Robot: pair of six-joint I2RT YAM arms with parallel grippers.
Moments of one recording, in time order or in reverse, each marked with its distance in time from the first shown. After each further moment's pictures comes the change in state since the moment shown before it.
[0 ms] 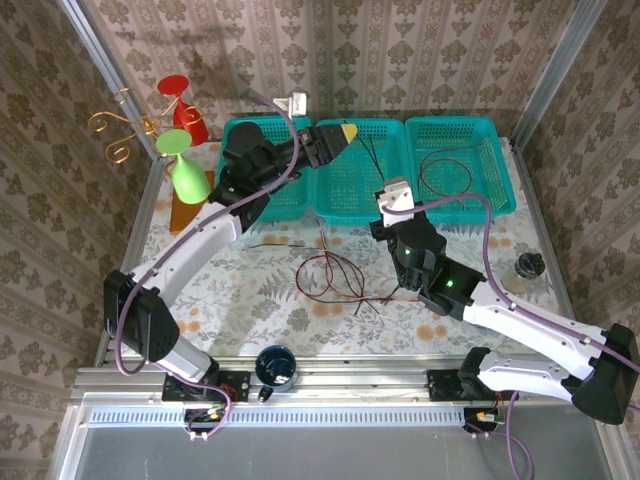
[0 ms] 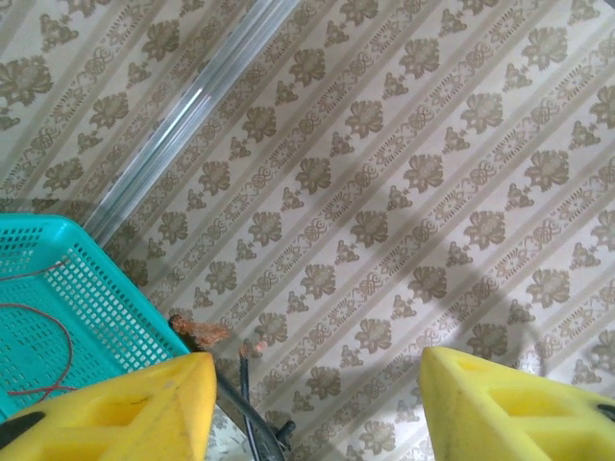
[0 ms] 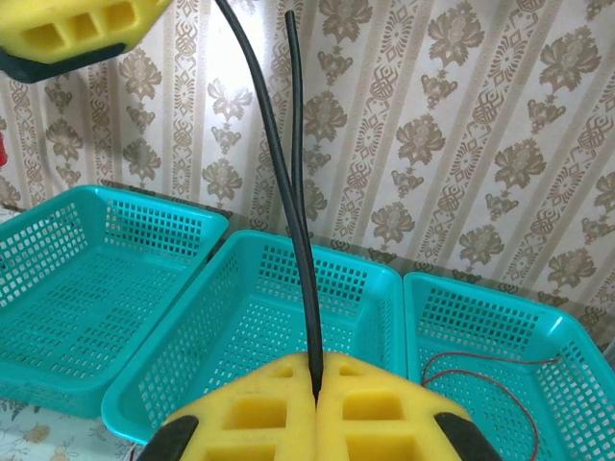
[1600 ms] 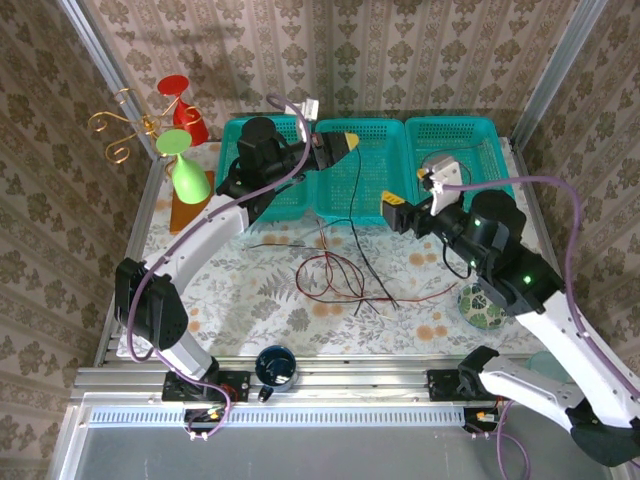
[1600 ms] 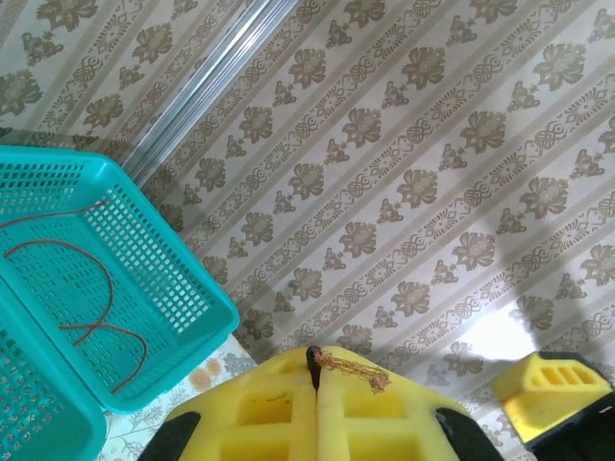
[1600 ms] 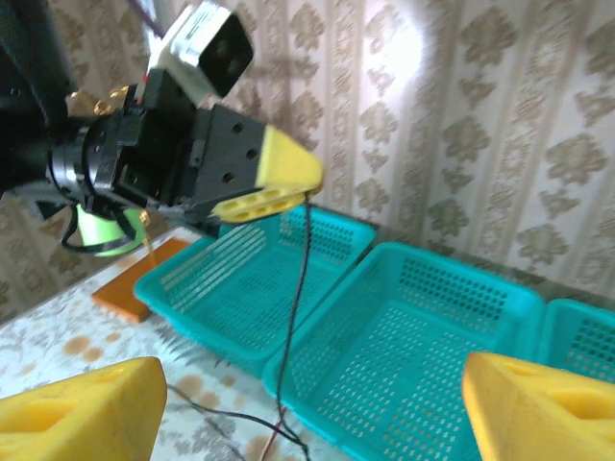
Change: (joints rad) left arm 0.013 0.069 0.043 -0.137 0.052 0.061; right arm -0.305 -0.160 0.283 -0.519 -0.746 0.152
